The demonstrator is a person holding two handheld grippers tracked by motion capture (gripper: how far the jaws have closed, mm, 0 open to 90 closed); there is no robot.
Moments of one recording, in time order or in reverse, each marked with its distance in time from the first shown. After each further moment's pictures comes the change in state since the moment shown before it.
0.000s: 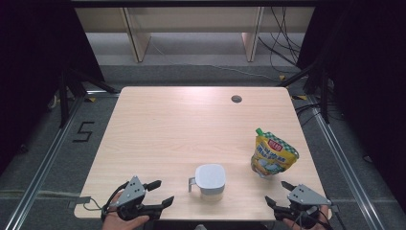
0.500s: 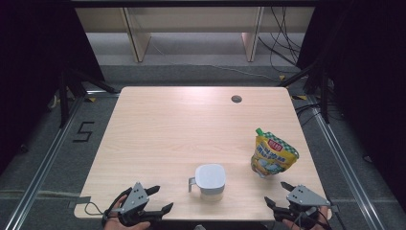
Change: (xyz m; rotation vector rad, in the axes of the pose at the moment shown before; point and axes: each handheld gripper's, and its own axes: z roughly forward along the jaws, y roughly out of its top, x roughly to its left) left arm -0.007 -0.015 0.004 0.085 0.040 0.055; right arm 0.003 0.000 0.000 0.007 0.008 -0.006
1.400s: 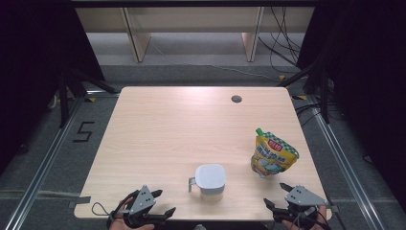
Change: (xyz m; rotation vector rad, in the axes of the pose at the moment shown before) left arm -0.001 -0.010 0.012 0.090 -0.005 0.015; right arm -0.001 -0.002 0.003 0.007 0.008 -0.028
